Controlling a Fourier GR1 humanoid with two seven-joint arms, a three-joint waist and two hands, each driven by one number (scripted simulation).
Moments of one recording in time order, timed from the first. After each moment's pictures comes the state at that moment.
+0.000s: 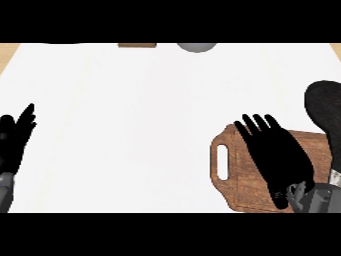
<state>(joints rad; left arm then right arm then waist) -0.12 0.48 -0.02 -1.27 0.07 0.19 0.20 -0.38 -0.59 0.64 -1.87 0.78 0.66 0.72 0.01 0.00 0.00</state>
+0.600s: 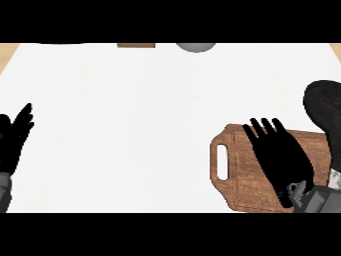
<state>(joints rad) -0.12 0.45 0.04 -1.29 0.03 0.14 0.22 -0.29 -0.56 0.60 -1.80 0.98 0.68 0.61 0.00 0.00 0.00</state>
